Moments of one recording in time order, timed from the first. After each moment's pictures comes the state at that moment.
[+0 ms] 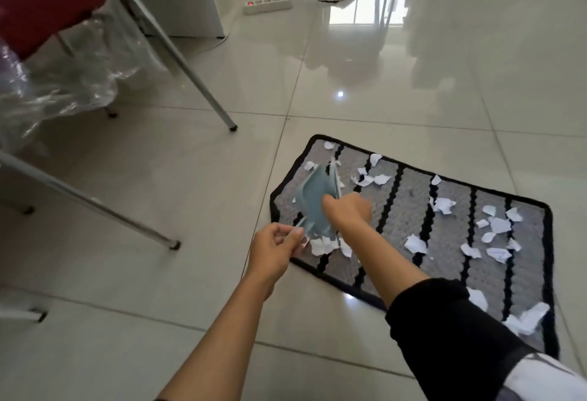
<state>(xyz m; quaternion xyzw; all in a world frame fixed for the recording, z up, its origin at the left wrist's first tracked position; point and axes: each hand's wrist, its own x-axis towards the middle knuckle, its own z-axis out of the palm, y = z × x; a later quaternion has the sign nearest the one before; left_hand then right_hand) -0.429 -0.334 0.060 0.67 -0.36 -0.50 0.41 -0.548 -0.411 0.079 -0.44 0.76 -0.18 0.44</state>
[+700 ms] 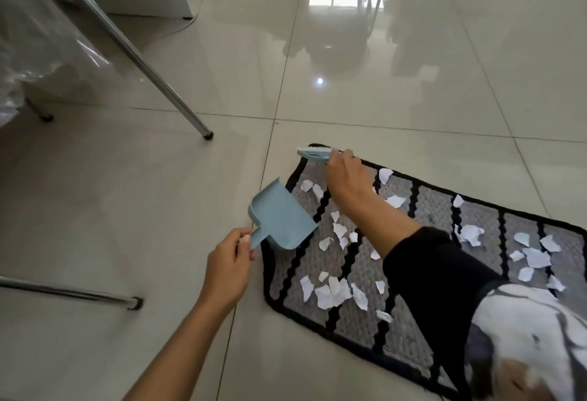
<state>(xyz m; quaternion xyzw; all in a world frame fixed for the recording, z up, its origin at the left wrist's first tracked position) -0.357 -0.424 0.025 0.72 -0.50 -0.37 0.30 -0.530 -0.569 0.027 -0.73 0.68 0.02 0.03</state>
